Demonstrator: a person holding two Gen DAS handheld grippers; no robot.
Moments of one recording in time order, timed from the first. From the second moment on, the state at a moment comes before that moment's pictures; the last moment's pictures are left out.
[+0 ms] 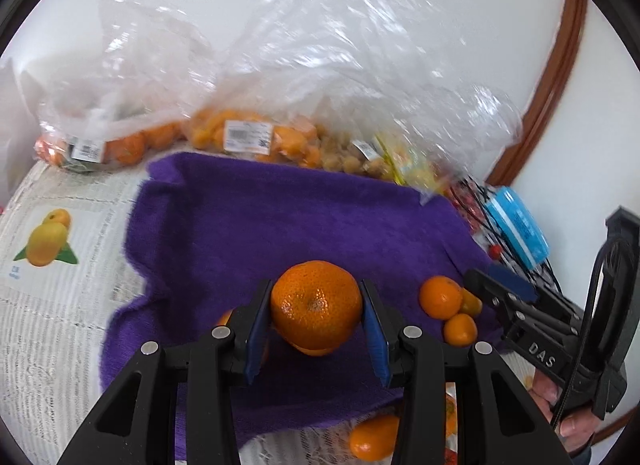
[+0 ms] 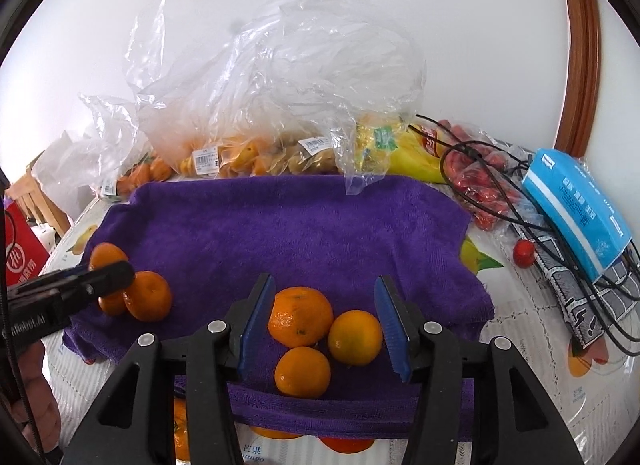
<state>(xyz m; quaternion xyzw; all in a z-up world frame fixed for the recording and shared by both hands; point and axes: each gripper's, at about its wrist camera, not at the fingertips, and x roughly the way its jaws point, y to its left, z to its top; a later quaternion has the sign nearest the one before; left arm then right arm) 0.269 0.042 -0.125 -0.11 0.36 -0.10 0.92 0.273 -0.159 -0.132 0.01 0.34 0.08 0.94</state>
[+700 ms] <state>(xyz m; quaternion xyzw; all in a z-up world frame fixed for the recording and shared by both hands) 0.280 0.056 -0.134 -0.11 0.38 -0.06 0.92 0.271 -0.151 -0.134 -0.01 0.34 0.08 0.94</state>
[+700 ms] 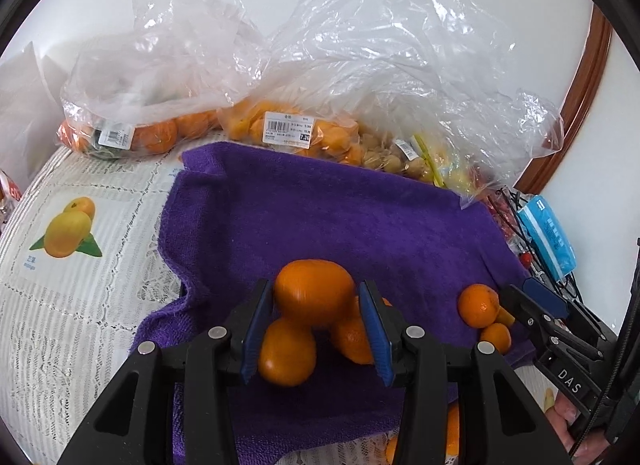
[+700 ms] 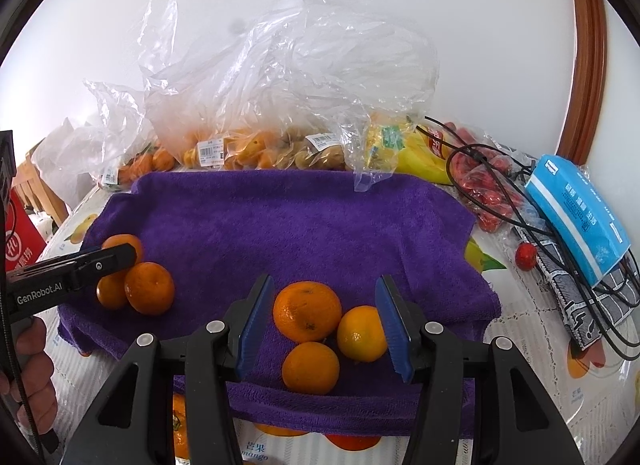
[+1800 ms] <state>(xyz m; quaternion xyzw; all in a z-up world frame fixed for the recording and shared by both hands) 0.200 0.052 -0.116 -0.07 0.36 -0.07 0.93 0.172 -0.144 -0.159 0.04 0.42 0.15 0.90</state>
